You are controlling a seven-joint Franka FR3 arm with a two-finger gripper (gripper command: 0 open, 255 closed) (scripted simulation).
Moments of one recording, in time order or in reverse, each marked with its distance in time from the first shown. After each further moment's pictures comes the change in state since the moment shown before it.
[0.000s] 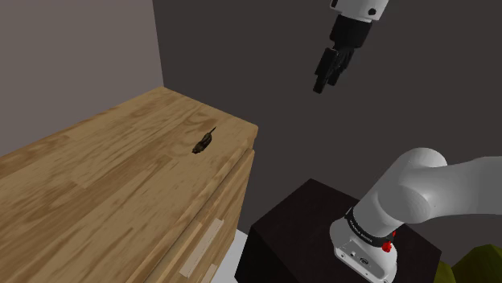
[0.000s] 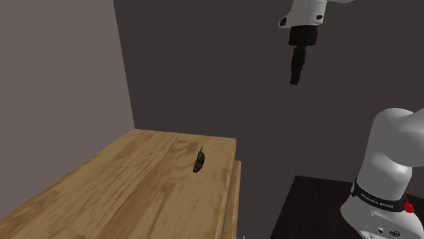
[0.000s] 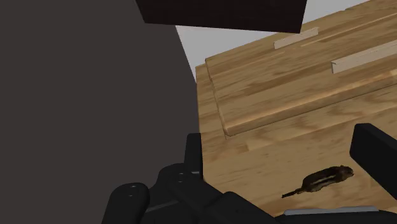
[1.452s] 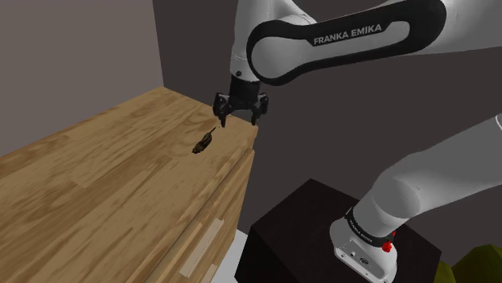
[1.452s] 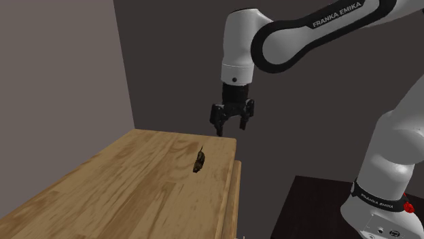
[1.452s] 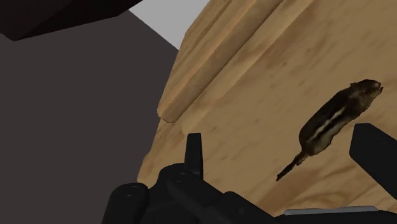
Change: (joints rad) arm -0.161 0.489 0.513 0.019 0.055 0.562 0.835
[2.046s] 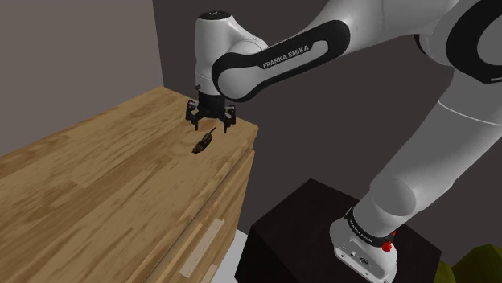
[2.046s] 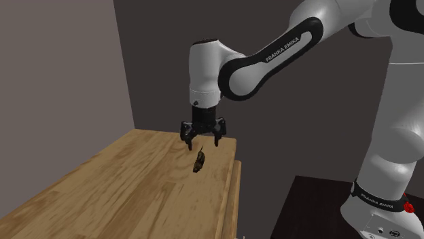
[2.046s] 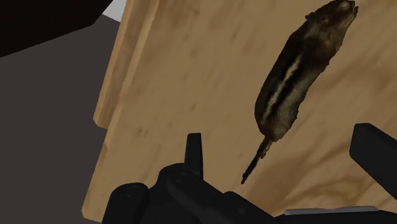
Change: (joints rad) arm -0.059 0.428 0.119 0.215 -0.339 0.126 0.502
